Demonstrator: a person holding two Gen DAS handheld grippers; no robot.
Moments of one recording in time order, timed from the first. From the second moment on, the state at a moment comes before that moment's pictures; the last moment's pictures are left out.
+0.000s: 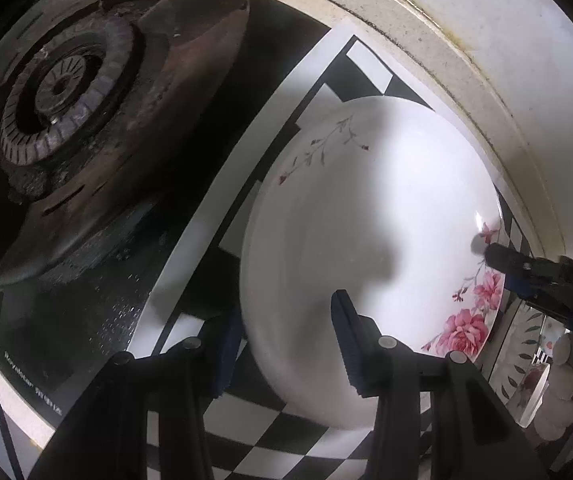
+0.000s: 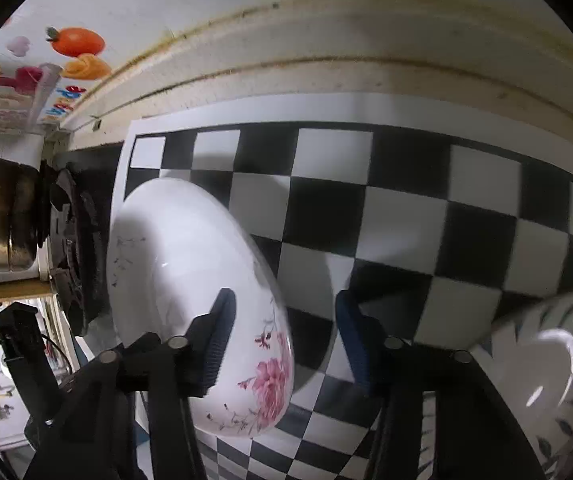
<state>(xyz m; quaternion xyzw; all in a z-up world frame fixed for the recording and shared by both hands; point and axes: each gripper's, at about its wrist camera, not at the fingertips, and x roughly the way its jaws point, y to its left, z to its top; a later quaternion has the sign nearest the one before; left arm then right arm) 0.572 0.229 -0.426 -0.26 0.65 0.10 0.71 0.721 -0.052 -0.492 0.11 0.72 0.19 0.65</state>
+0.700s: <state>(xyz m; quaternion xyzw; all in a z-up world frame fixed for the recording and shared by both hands) 0.571 0.228 -0.402 -0.21 0.61 0.10 0.76 0.707 -0.048 -0.480 0.06 0.71 0.22 0.66</state>
